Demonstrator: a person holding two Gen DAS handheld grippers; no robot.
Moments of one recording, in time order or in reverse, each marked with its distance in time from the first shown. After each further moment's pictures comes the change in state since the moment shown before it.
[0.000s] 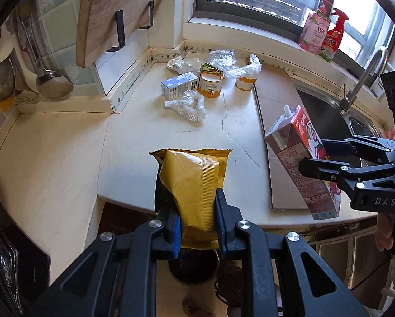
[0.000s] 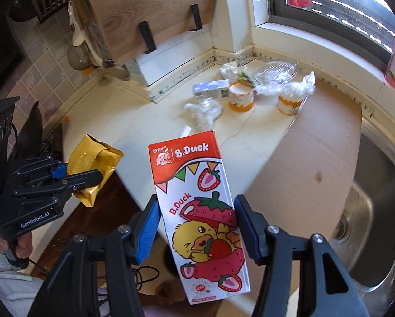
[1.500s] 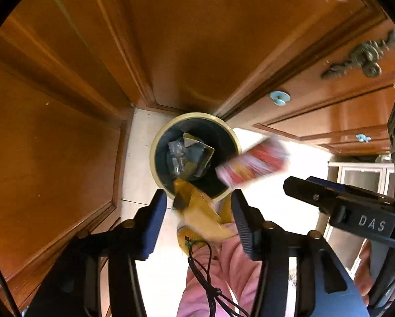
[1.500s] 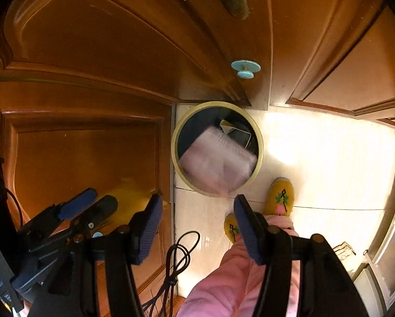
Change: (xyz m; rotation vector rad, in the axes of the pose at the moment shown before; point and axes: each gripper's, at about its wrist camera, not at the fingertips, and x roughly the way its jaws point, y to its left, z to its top) left arm 0.263 0.054 -0.279 -0.064 0.526 -0.055; right arm 0.286 -0.003 -0.284 0.709 0.424 0.013
